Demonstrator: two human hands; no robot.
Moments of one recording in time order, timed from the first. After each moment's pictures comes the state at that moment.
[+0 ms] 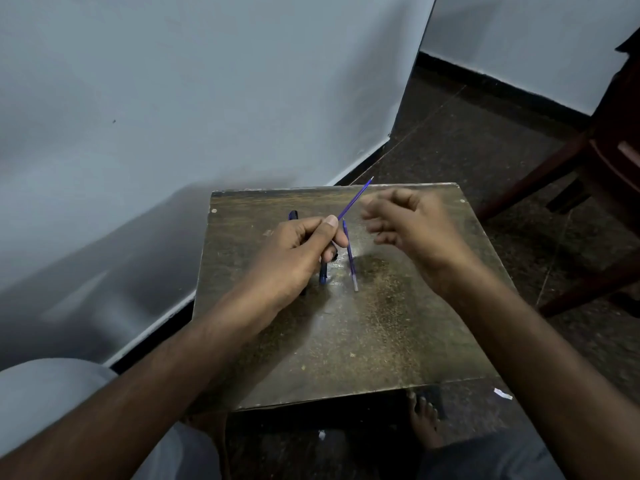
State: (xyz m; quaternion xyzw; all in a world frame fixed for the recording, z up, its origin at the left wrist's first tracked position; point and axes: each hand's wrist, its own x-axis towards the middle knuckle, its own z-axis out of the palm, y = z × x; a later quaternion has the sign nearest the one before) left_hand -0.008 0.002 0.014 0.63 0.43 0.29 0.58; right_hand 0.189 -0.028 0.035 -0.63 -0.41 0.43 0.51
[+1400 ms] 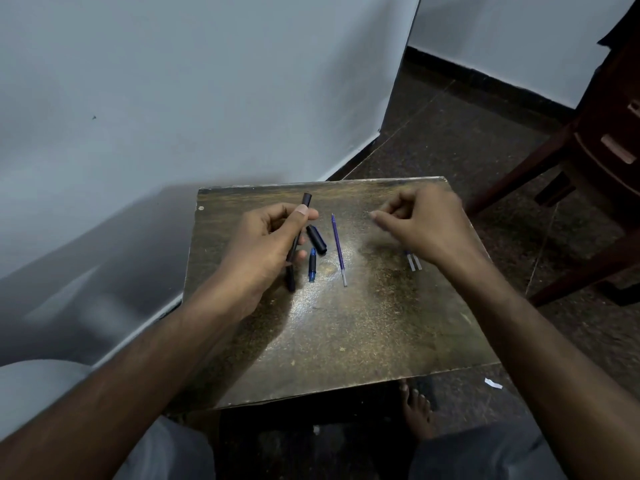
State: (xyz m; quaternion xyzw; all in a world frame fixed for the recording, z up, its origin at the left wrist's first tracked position) left_hand -0.015 0.007 0.020 0.52 0.48 0.34 0.62; right_hand 0.218 -0.035 0.041 -0.80 -0.53 0.16 0.24
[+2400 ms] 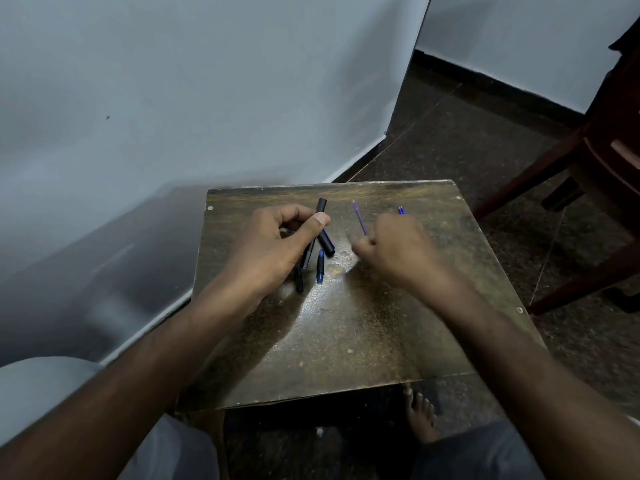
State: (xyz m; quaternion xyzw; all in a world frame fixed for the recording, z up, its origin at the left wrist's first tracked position) left_hand -0.022 0.012 0.019 0.65 0.48 0.31 0.50; right_hand 0.167 -0.028 0.038 -0.81 -0.55 0.21 0.06
